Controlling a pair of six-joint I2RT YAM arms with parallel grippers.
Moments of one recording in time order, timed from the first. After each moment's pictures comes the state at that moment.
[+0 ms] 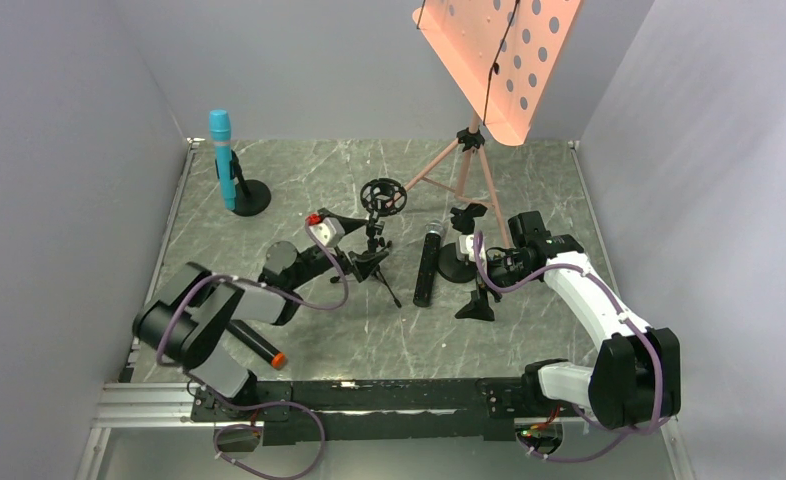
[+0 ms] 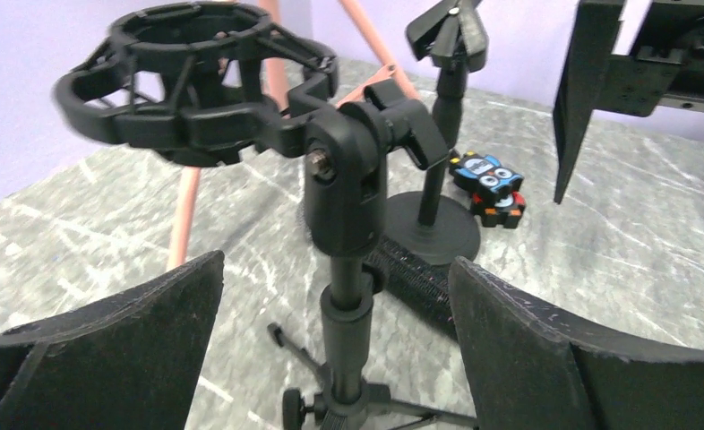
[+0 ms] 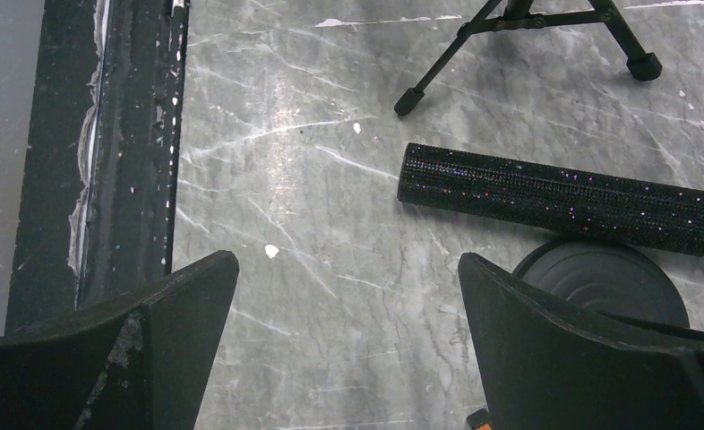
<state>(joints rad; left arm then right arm) -0.51 1.62 0.42 1.42 0.55 -0.11 0.18 1.22 0.82 -0.89 -1.03 -1.18</state>
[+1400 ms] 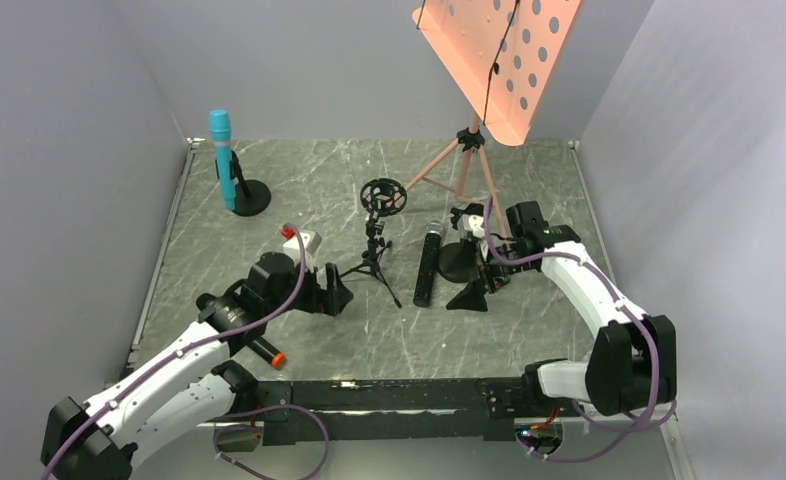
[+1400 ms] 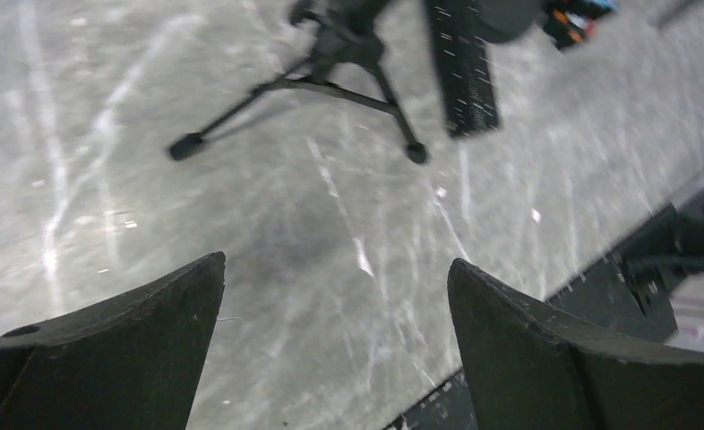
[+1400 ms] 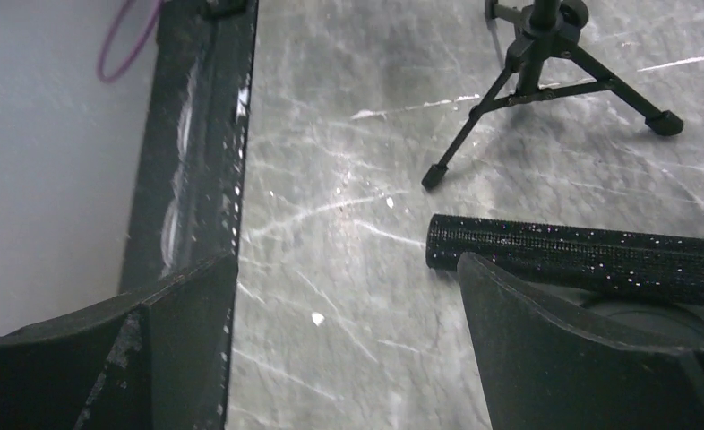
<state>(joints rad) -0.62 0.81 0.53 -0.29 0.05 -0.47 0.18 1.27 0.87 -0.87 -1.19 -1.01</state>
